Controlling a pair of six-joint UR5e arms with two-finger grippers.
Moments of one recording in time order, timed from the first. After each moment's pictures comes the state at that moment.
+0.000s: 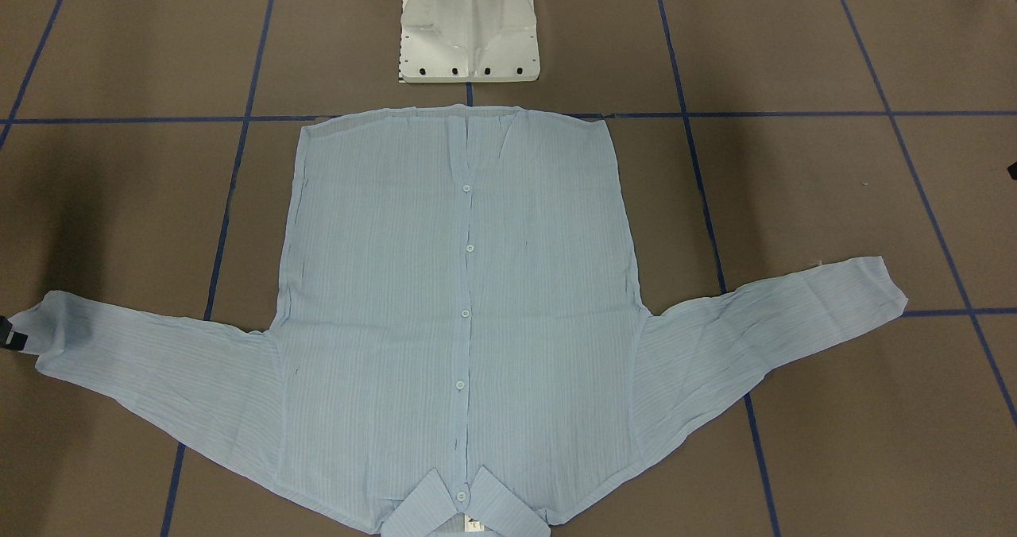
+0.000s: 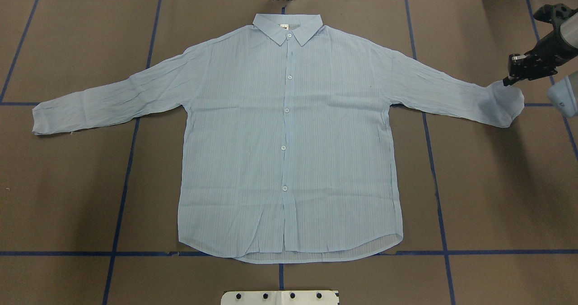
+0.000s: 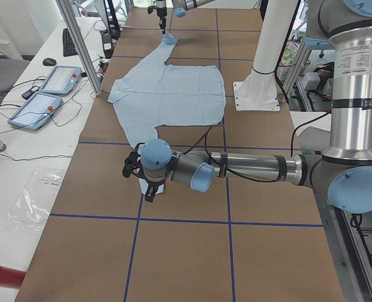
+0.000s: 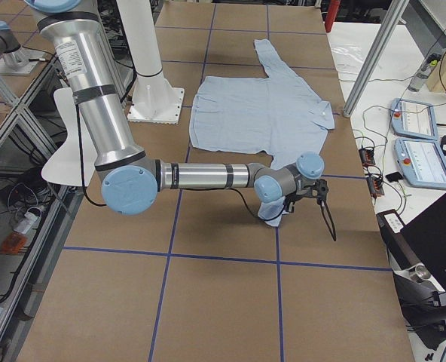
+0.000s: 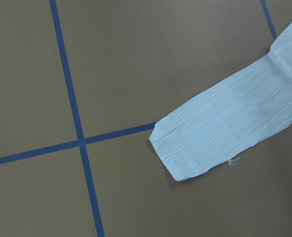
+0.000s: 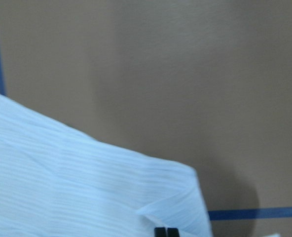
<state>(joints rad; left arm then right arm) -1.53 -1.53 -1.65 -1.88 -2.54 -0.06 1.22 -1.25 1.28 -1.16 2.46 0.72</state>
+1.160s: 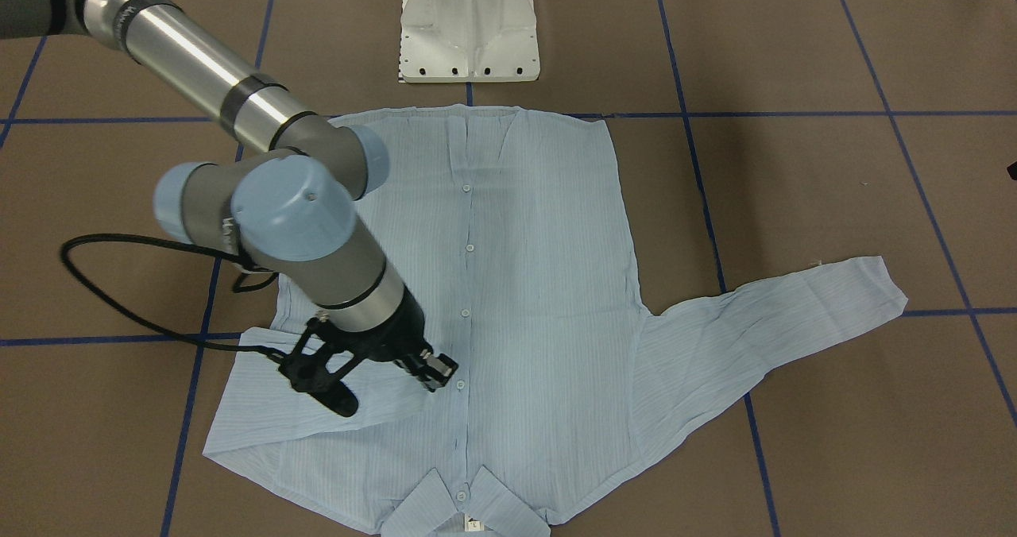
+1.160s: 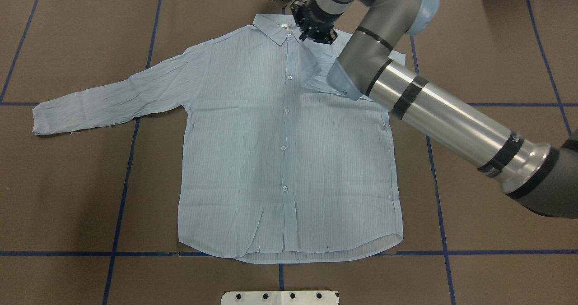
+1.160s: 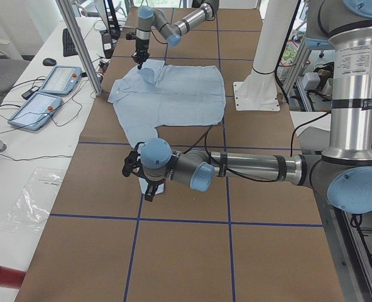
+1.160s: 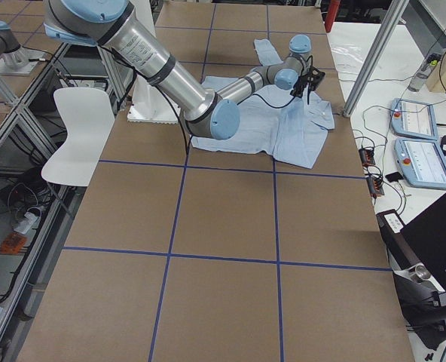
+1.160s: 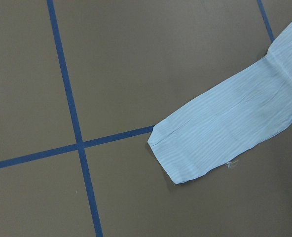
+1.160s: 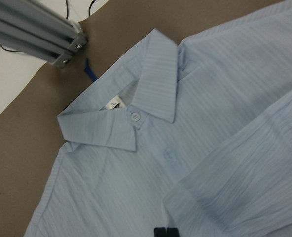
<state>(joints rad) -1.53 -1.53 -1.65 -1.88 -2.53 -0.06 0.79 -0.53 1.02 -1.04 1.97 1.79</state>
